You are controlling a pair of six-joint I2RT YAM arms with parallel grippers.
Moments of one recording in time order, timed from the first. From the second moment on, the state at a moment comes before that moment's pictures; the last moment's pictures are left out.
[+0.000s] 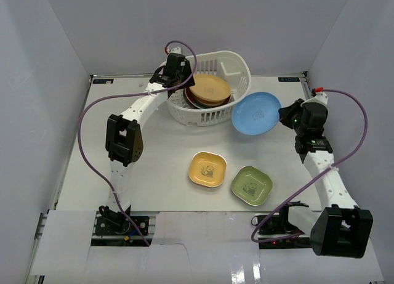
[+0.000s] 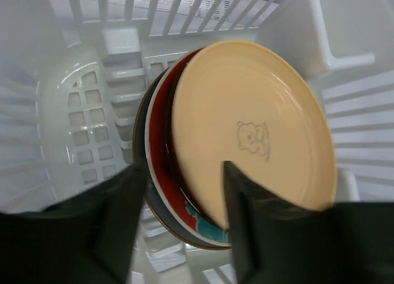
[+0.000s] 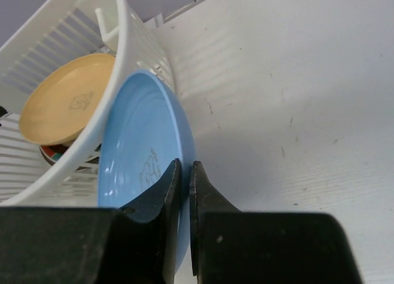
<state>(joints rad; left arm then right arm) -0.43 2.18 2.03 -0.41 -0.16 -0.48 -0.03 1.05 0.75 -0.01 -0.08 0.49</state>
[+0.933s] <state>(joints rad) -0.46 1.20 0.82 -0.26 0.09 -0.59 0.19 0.94 0.84 -0.24 0.15 0.33</state>
